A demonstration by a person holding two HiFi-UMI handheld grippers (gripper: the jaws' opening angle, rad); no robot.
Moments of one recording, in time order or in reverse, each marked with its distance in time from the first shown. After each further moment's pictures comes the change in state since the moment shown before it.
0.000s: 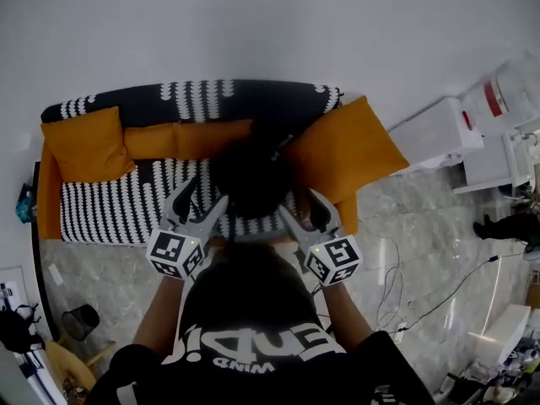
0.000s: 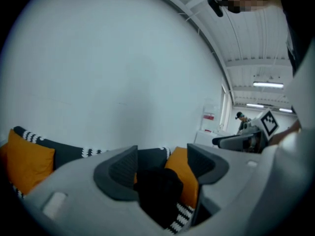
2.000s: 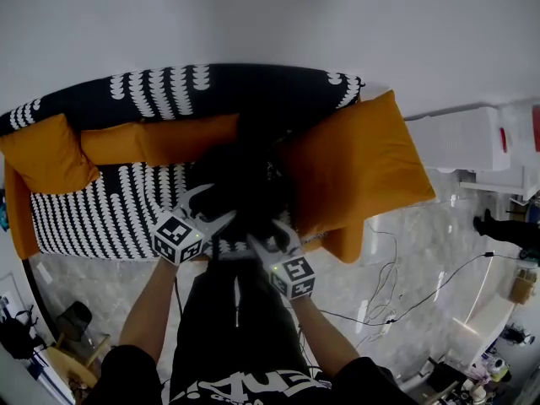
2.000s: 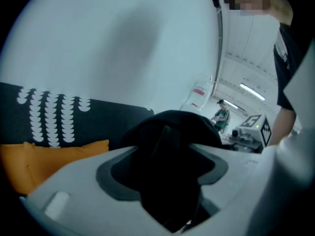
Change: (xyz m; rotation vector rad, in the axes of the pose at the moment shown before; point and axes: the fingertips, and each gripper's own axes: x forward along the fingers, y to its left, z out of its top) left arm 0.261 0.081 -0.219 -0.141 0.338 -0.369; right arm 0.195 -0.130 -0.222 0.186 0.342 0.049
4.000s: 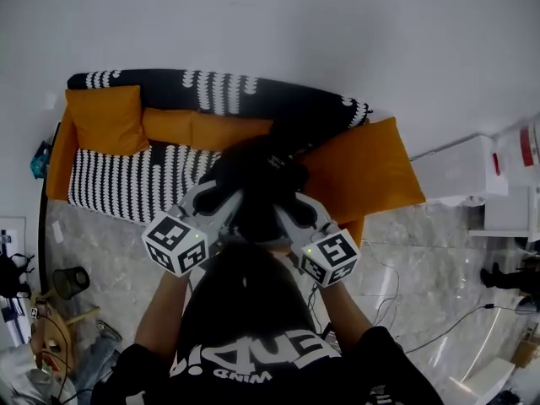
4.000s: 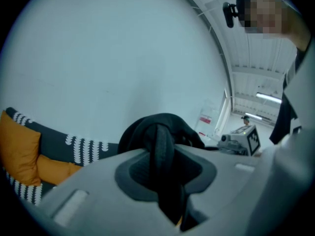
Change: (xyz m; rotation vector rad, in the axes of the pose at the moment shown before) left arm -0.183 -0.245 0.144 0.005 -0.286 0.292; right arm -0.221 0.153 0.143 -0.262 -0.233 0.287
